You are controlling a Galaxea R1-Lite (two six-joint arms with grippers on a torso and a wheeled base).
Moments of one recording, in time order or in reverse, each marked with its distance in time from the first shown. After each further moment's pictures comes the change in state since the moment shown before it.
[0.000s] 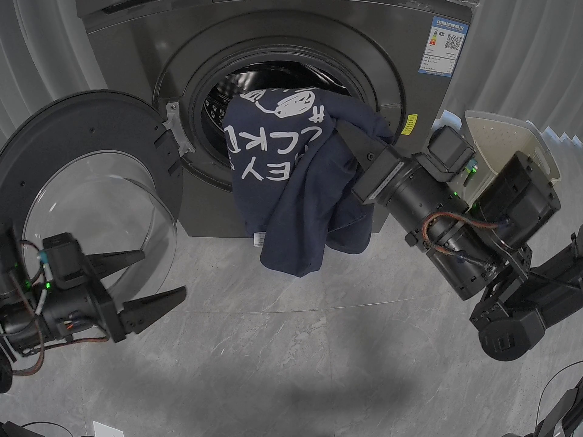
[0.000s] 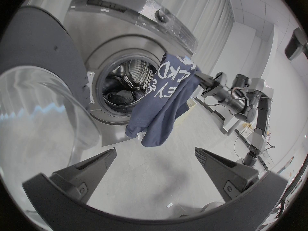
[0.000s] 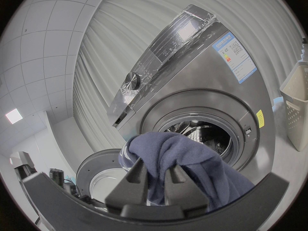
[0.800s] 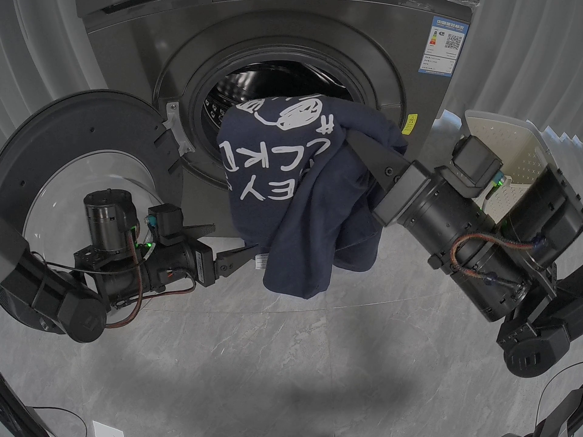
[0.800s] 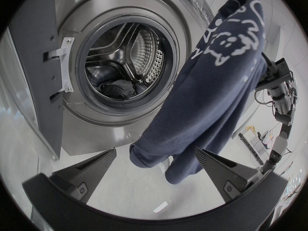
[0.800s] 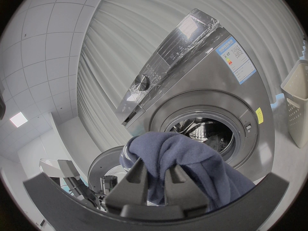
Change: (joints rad) left arm -0.080 0.582 -0.276 -0.299 0.070 -0.045; right arm 0.050 -0.100 0.111 0.010 0.005 0.008
